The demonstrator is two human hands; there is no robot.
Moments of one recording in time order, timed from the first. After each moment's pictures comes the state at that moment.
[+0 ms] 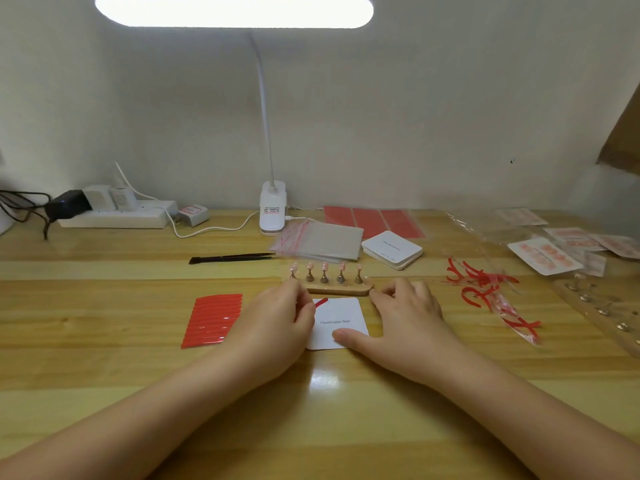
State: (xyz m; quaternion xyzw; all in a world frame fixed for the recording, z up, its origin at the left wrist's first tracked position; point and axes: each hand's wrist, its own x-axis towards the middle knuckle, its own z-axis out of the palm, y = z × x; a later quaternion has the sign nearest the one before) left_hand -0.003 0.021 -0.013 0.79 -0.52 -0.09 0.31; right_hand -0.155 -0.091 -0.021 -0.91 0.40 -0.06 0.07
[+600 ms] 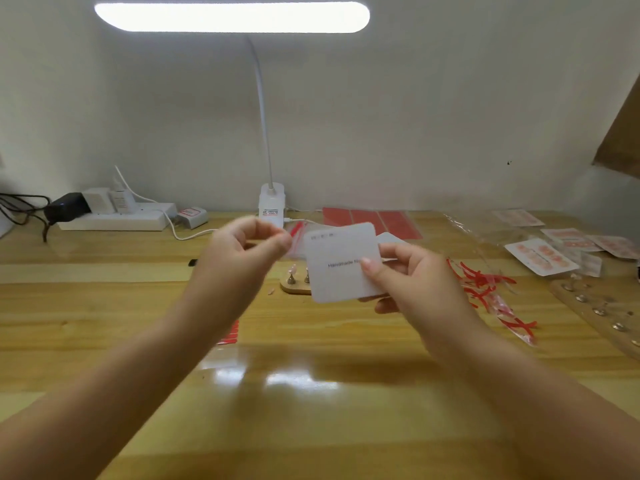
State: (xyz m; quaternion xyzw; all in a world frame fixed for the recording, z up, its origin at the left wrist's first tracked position) left_hand 0.006 0.035 0.049 0.67 -0.41 -0.14 0.60; right_hand -0.159 -0.078 0.027 -0.69 0.29 -0.37 0.55
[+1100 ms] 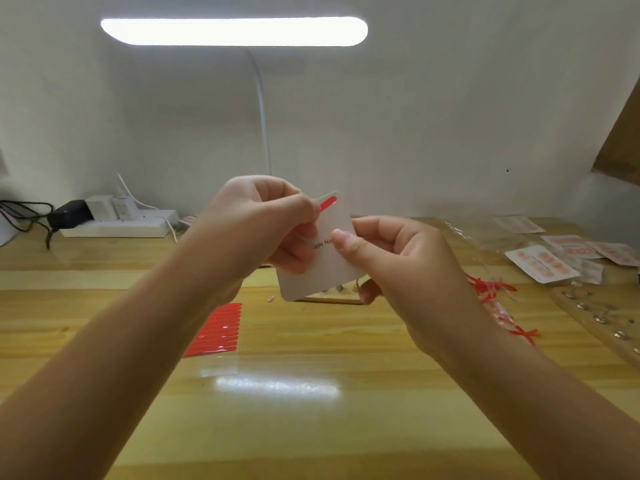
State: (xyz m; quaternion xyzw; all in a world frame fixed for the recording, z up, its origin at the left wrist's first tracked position) left_hand -0.021 0.037 0.115 0.63 -0.44 -0.23 0.60; right_hand -0.151 -0.051 0.069 -0.69 0.20 -0.40 0.57
